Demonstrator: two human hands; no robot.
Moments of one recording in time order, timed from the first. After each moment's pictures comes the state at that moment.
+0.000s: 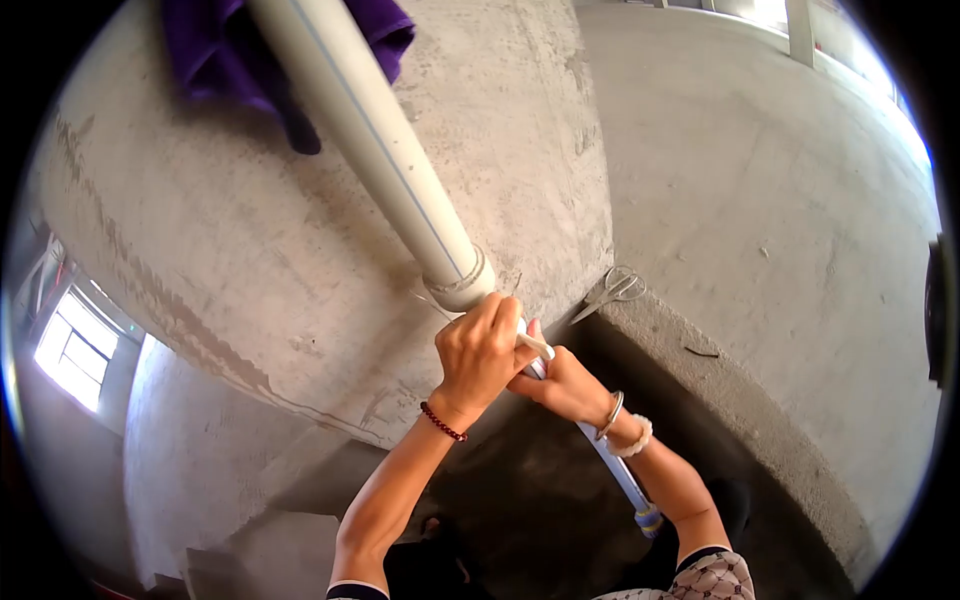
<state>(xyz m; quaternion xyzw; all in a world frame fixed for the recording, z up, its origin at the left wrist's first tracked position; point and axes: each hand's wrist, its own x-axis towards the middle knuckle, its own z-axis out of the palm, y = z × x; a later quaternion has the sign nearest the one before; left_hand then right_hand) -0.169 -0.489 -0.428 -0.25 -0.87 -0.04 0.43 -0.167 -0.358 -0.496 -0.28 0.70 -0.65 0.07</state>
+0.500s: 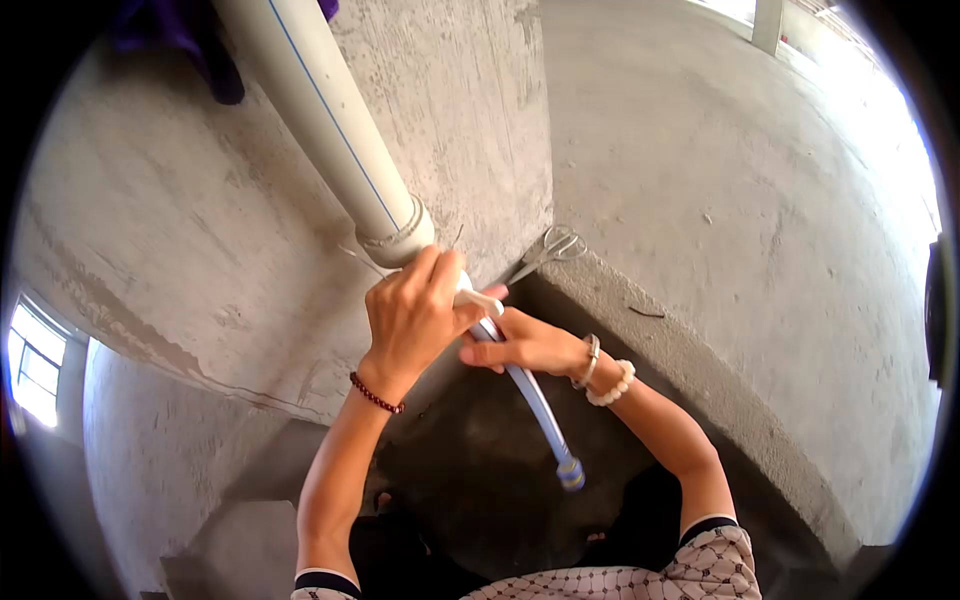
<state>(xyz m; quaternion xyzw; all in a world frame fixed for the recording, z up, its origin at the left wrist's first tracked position) -0.163 -0.491 -0.419 -0.28 -0.88 -0.08 0.37 -0.170 -0.330 -0.485 -0.33 0.61 -0.67 0.28</state>
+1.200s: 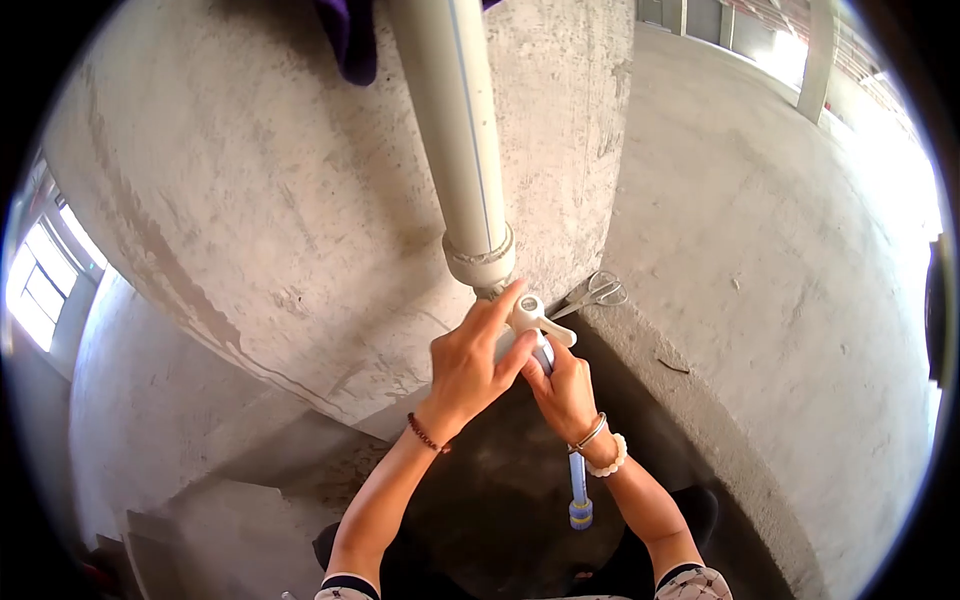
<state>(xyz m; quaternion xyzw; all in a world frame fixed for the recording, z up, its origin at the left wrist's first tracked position) -0.140 -0.500 -0.438 -0.19 -0.86 -0.33 0.34 -0.142 -0.365 -0.497 -0.16 0.81 -0.55 -0.12</state>
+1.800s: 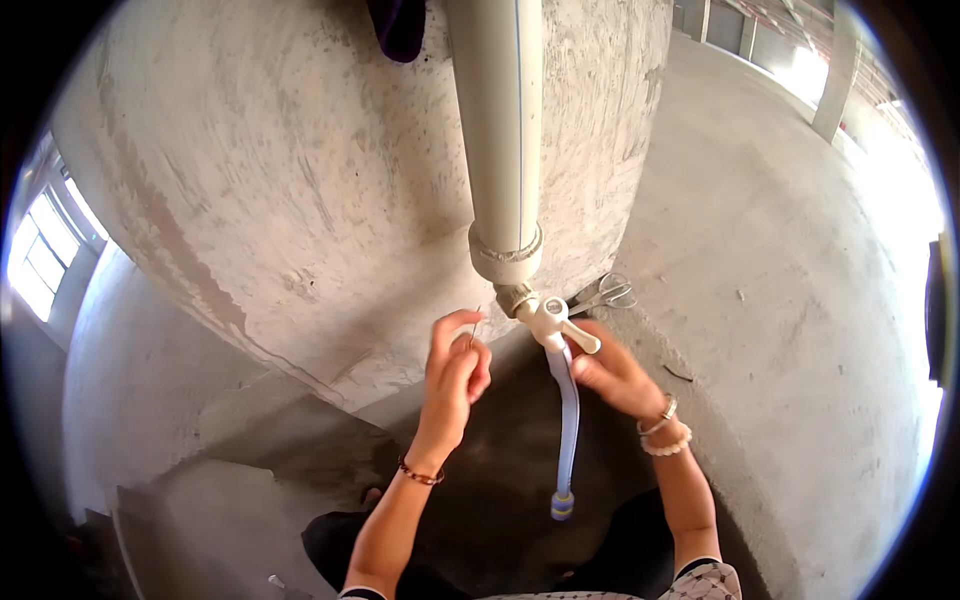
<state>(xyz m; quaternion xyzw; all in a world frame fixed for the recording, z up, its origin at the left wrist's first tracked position) -0.103 -0.525 -0.459 -0.02 -0.63 -0.77 0.09 -0.171 -0.313 -0.487 -0.31 0.64 -0.69 0.12</state>
